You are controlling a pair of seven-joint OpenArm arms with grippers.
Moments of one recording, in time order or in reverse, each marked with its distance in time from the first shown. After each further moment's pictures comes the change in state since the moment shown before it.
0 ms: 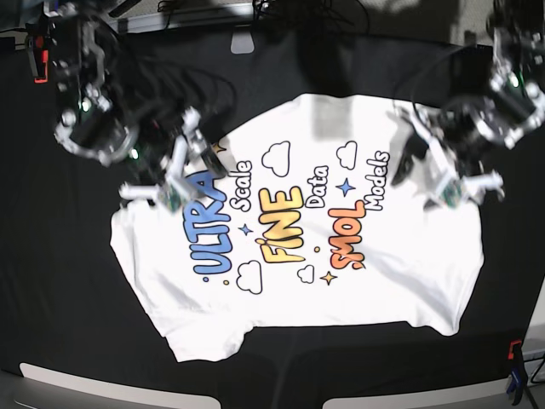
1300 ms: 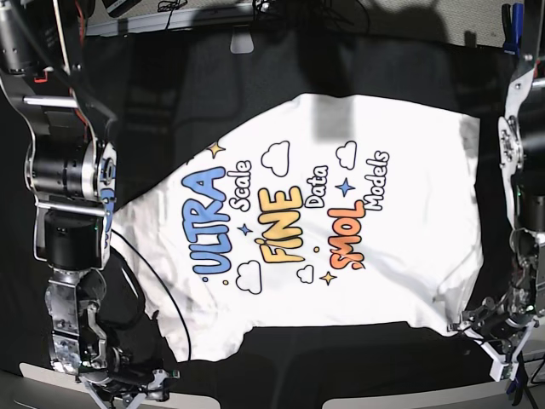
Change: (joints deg) left arm -65.0 2.1 -0.1 -84.5 9.8 3.1 -19.3; right arm 62.8 -8.9 2.9 -69.9 -15.2 -16.5 16.9
